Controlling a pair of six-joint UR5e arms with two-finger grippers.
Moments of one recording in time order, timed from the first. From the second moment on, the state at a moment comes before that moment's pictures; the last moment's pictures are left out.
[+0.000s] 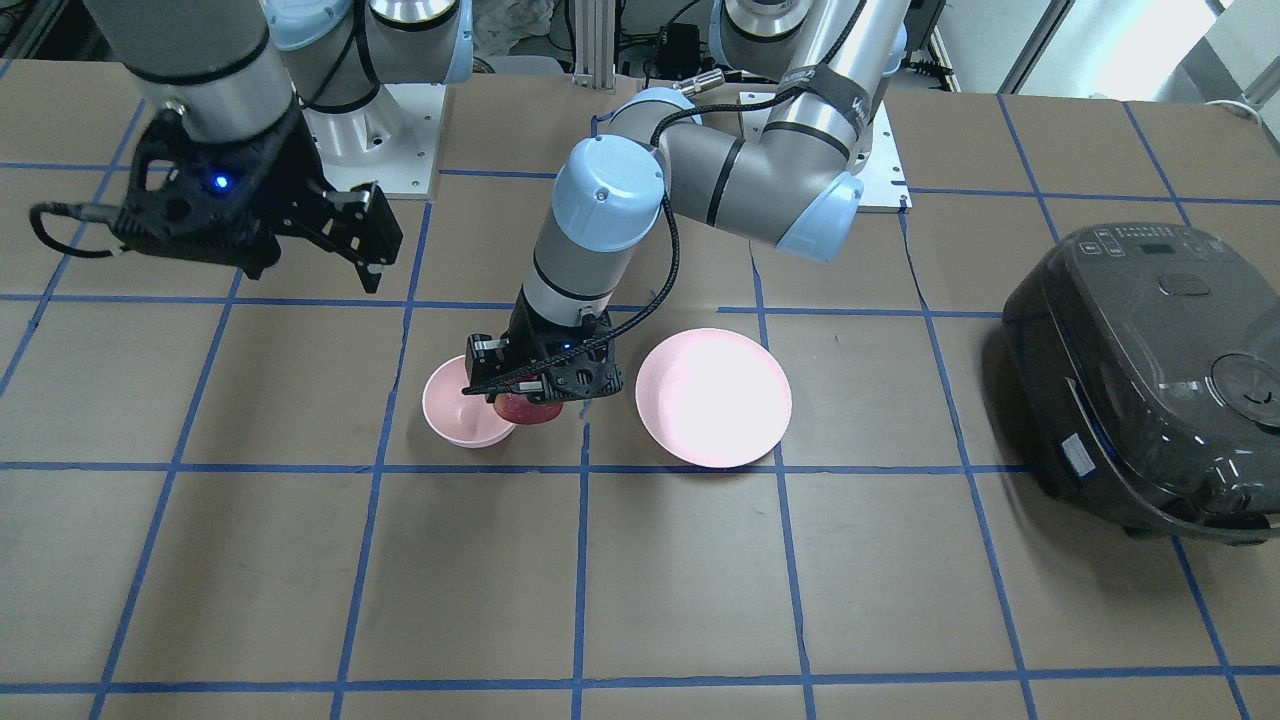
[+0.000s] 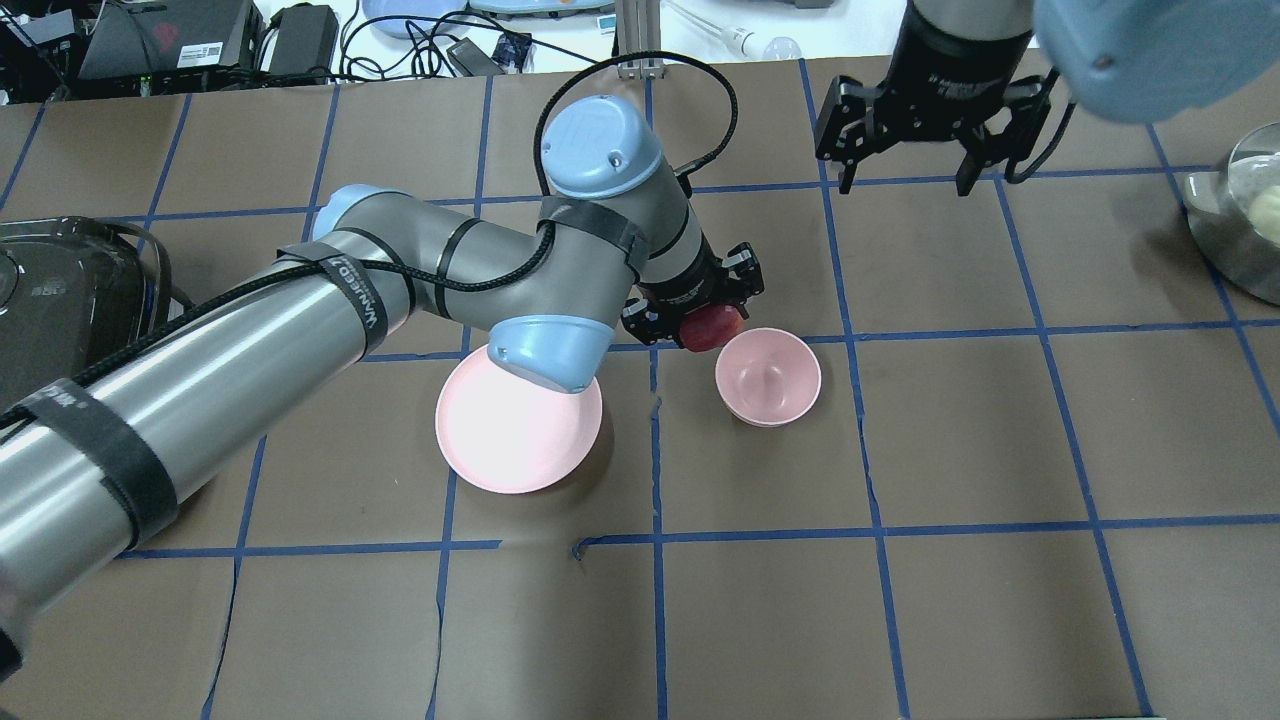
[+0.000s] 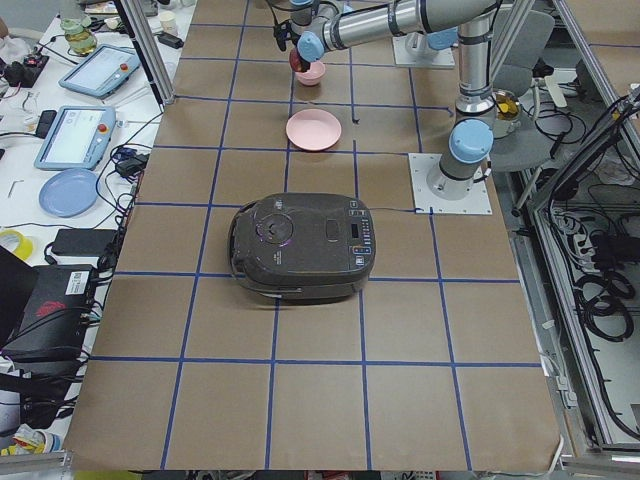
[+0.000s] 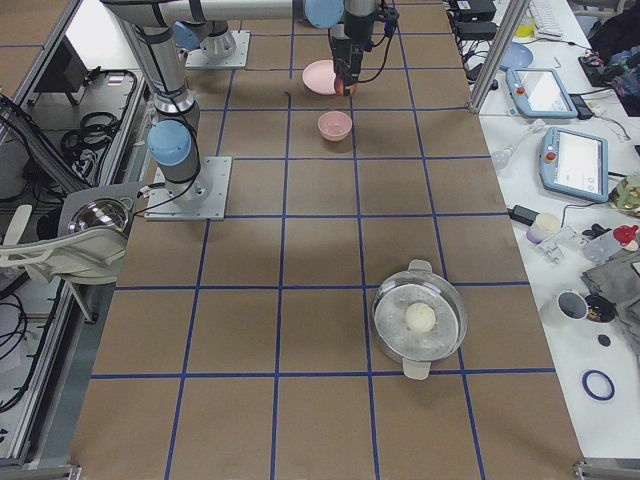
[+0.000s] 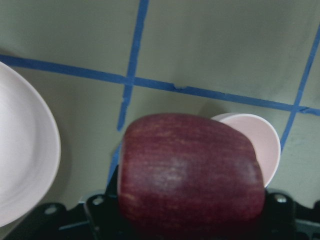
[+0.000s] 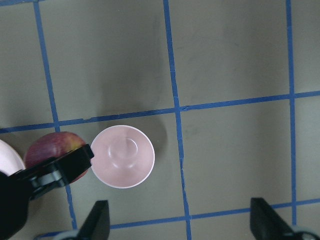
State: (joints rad) left arm -2.00 -1.98 -1.69 -0.87 1.32 -0.79; right arm 1.64 -1.48 1.41 -1.51 -1.60 0.17
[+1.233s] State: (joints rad) left arm -2.08 -2.09 -1.65 -0.80 1.32 -0.93; right arm 1.64 -1.47 1.40 -1.66 -1.60 0.12
